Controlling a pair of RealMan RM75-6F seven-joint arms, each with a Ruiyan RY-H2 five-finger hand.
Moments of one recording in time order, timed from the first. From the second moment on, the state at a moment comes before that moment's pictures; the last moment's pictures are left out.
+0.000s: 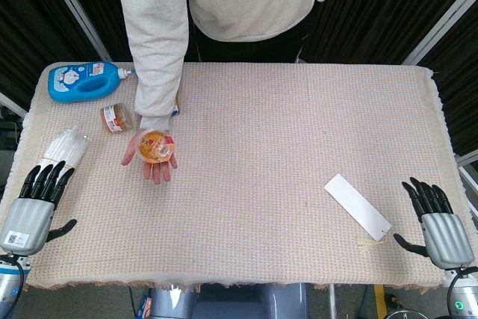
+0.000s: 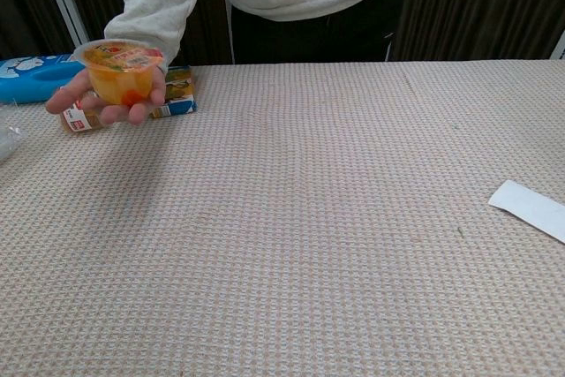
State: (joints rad) left arm -0.12 -1.17 -0.01 -1.66 1.62 1.51 0.27; right arm 0.08 -1.09 0.02 -1.62 -1.55 1.46 0.02
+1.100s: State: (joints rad) left arm -0.30 -1.07 -0.17 -1.93 1.34 1.30 0.45; right arm 0.08 -1.09 0.02 -1.62 -1.54 1.45 0.01
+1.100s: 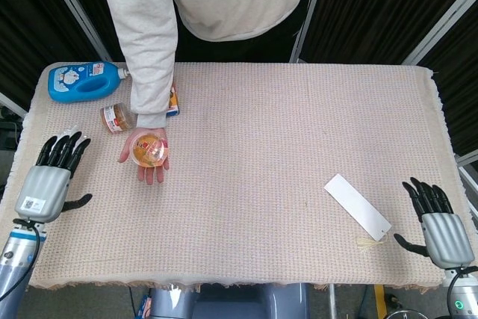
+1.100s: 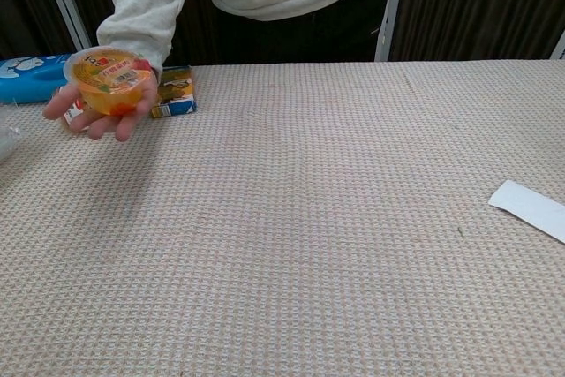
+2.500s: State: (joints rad) left arm -0.90 -1.32 -0.29 -1.98 0.40 1.36 1.09; right arm 0.07 -1.07 0.02 -1.62 -1.54 1.45 0.02
